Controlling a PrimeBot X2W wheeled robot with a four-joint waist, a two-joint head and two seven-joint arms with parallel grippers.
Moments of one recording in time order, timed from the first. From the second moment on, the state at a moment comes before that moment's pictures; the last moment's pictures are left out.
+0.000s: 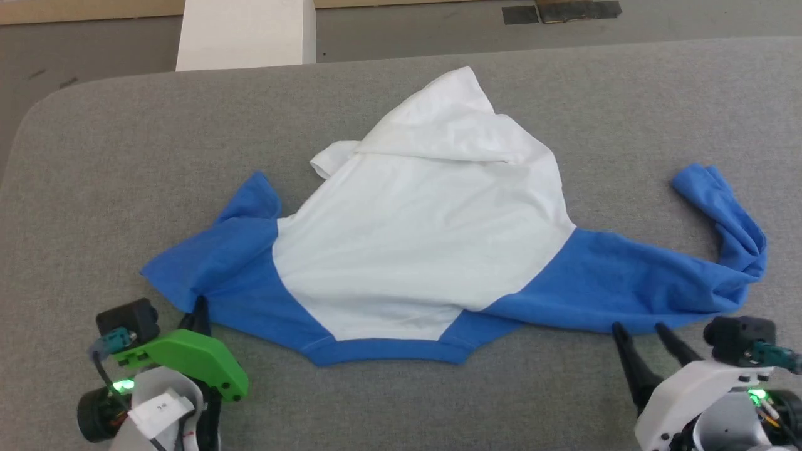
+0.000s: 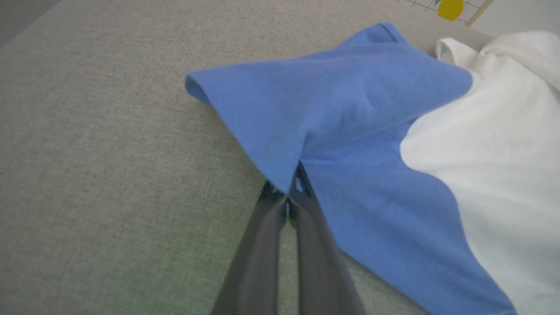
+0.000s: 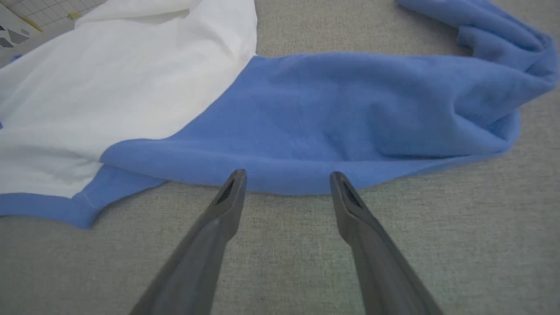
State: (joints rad) left arm -0.12 0.25 -0.15 0.19 -0.55 0.23 0.06; right arm 0.08 -0.05 -0.09 -0.09 0.25 0.13 0.35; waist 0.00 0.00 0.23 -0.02
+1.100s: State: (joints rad) left arm -0.13 0.23 -0.20 0.16 -0.57 0.22 0.07; right arm -0.15 -0.22 0.20 0.05 0.10 0.13 0.60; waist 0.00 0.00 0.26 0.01
